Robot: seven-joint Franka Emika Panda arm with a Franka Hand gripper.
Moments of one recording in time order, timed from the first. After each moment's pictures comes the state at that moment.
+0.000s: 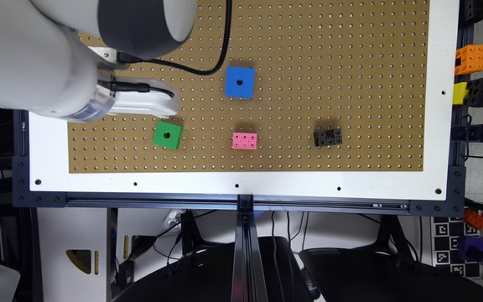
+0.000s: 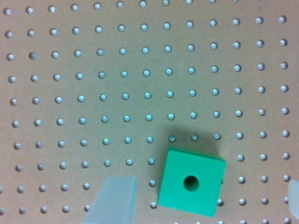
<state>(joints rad) -0.32 0.25 0.01 -2.01 -0.01 2.32 0.49</state>
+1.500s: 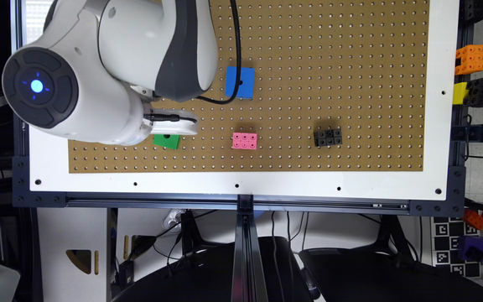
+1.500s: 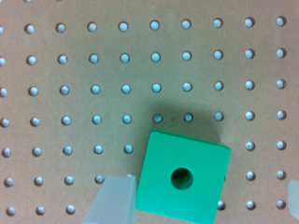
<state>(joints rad) -0.31 0.44 0.04 -1.95 -0.01 2.45 0.51</state>
